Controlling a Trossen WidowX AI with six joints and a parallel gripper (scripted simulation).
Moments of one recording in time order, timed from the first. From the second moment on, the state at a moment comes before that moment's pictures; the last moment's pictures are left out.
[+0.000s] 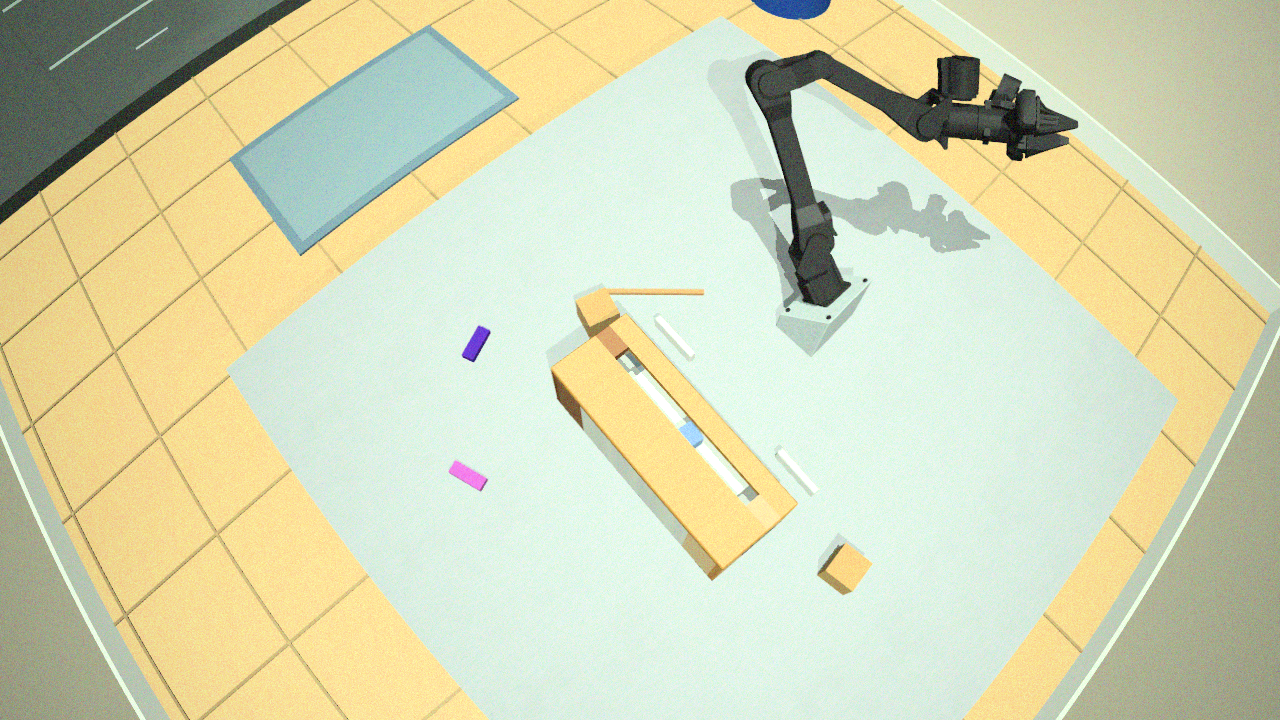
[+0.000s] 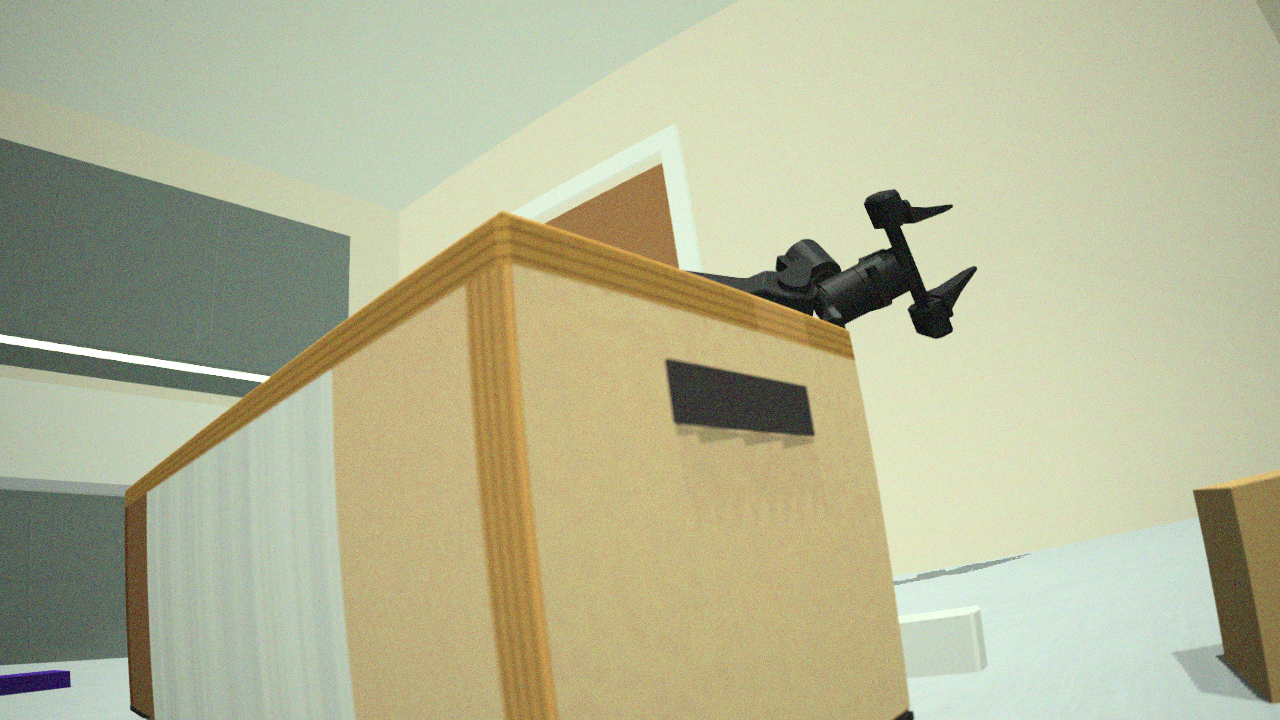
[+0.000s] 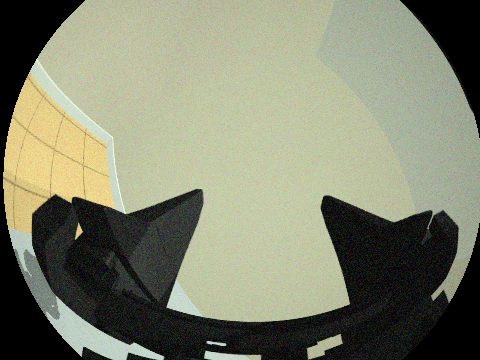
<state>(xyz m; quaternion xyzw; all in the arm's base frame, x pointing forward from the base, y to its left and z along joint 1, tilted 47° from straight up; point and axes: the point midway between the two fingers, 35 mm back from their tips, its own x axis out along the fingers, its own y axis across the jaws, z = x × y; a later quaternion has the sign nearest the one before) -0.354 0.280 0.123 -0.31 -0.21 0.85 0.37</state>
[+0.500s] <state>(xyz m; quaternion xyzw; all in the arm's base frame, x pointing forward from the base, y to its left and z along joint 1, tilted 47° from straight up) -0.243 0.369 0.104 -0.35 -0.04 0.78 0.51</state>
